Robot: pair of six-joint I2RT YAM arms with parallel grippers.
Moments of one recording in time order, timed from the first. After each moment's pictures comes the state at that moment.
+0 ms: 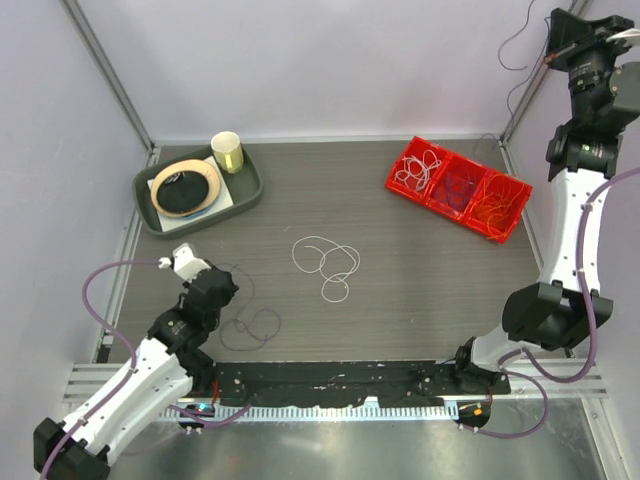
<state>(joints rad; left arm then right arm) -0.55 0.54 0.35 -0.39 -0.62 -0.89 -0.31 1.52 1.81 0.24 -0.30 0.56</state>
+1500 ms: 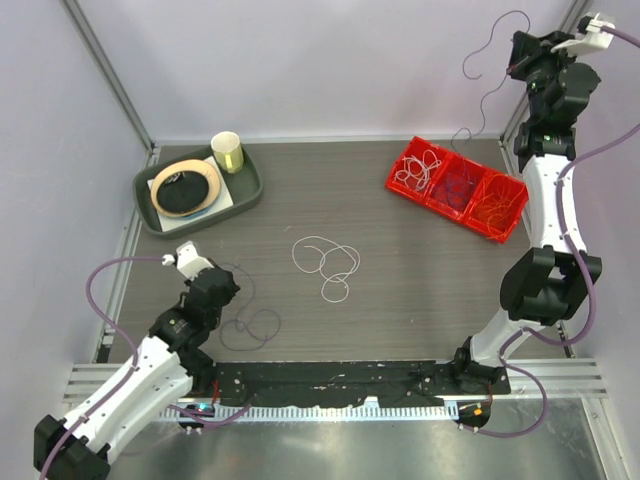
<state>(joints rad) -0.55 0.57 0.35 -0.36 -0.59 -0.84 -0.21 1.70 1.77 0.34 -0.18 0.40</state>
